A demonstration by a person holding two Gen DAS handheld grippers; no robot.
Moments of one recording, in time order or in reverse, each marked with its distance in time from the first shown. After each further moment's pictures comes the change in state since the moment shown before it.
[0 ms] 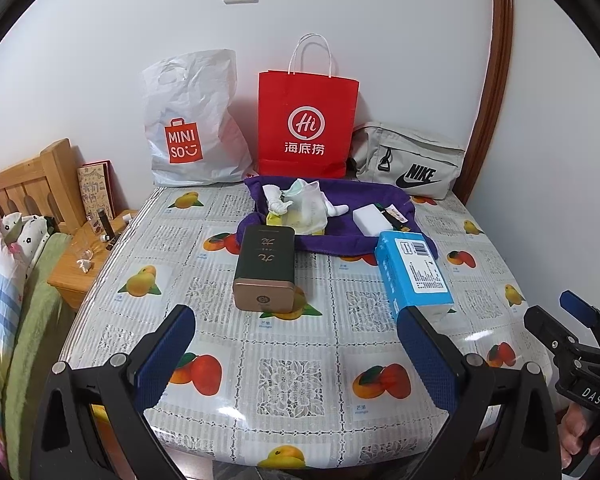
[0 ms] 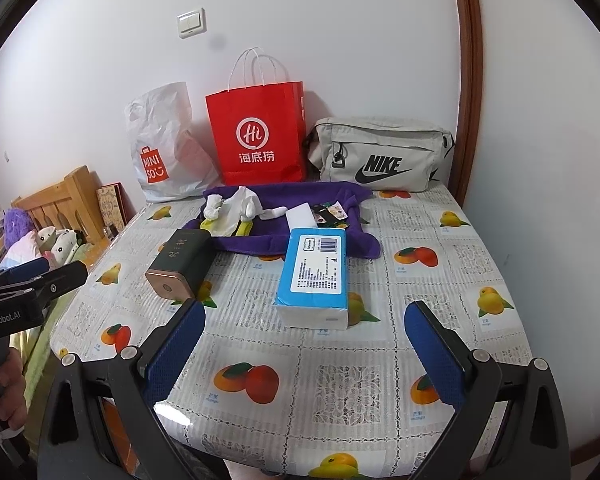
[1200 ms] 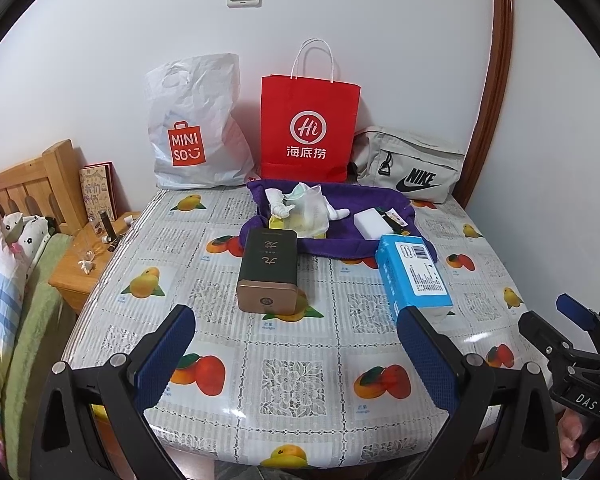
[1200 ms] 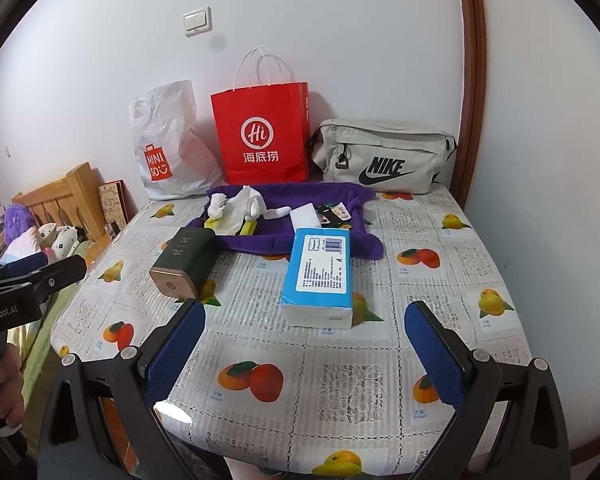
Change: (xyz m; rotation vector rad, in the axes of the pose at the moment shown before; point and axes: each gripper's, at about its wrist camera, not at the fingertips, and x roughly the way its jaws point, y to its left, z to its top) left arm -0.003 0.002 0.003 -0.006 -0.001 0.004; right arm -0.001 0.010 -0.001 -0.018 0.001 0.003
